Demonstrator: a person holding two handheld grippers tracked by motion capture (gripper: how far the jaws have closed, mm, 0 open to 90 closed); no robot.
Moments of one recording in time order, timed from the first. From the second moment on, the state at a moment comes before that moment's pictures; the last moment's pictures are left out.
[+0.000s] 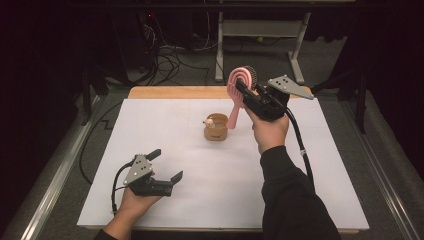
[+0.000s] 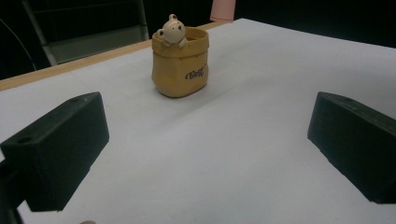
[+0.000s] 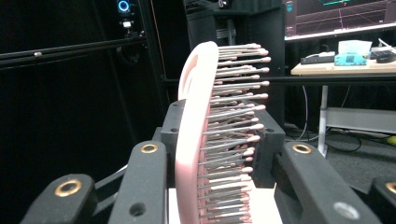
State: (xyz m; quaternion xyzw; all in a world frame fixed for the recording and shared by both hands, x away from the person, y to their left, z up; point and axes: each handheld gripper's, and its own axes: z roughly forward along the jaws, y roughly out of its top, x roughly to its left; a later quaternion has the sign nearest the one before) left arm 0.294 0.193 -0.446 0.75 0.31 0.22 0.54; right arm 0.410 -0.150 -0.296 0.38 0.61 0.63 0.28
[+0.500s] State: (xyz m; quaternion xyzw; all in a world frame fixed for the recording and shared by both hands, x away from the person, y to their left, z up) left arm 0.293 0.194 -0.446 0.75 0.32 0.22 0.54; right arm 0.426 -0.133 -0.302 0.38 0.61 0.64 0.28
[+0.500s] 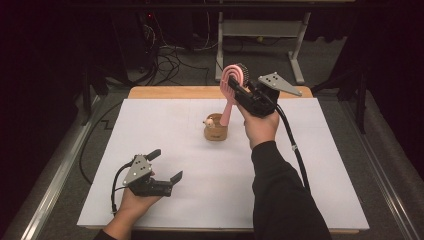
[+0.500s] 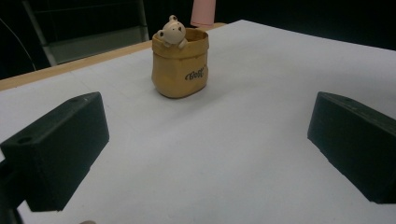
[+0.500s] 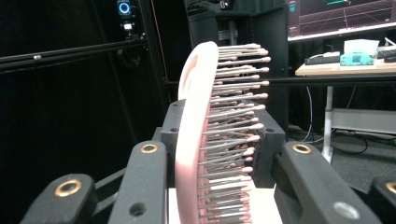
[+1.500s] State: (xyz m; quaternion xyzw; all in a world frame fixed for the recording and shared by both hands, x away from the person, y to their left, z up) left arm 0.293 0.196 -0.446 0.74 0.32 0.21 0.55; right arm 0.456 -0.103 -0.335 0.40 0.62 0.63 0.27
